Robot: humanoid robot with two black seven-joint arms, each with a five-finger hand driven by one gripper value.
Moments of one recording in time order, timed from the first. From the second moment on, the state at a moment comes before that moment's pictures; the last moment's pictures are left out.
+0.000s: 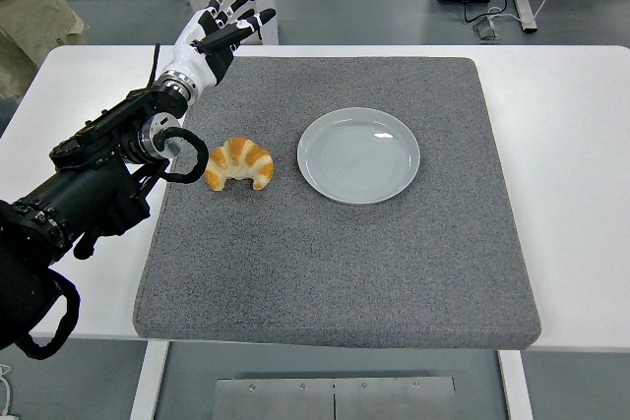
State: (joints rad) left arm -1.06 0.04 -0.55 -0.39 0.05 -0.12 -0.27; right arm -0.14 0.00 0.02 0.15 -0.10 0.02 0.41
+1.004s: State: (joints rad) left arm -1.17 0.09 -0.42 -0.42 0.07 -0.12 -0.27; right arm -0.14 0.00 0.02 0.15 -0.10 0.02 0.41
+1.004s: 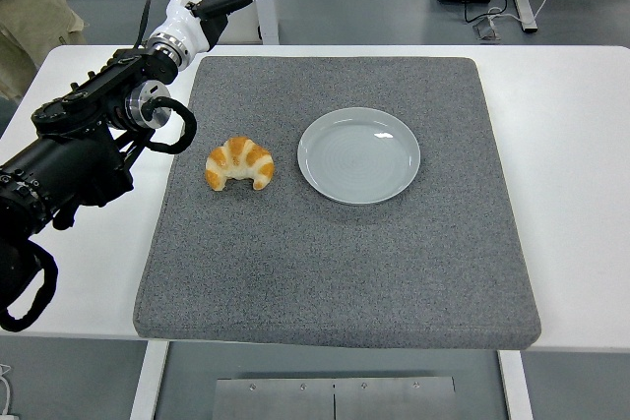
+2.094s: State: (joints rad) left arm -1.17 0.61 -0.26 -1.20 0.92 -0.02 -0.14; right arm -0.14 0.00 0.02 0.15 -0.10 0.02 0.41
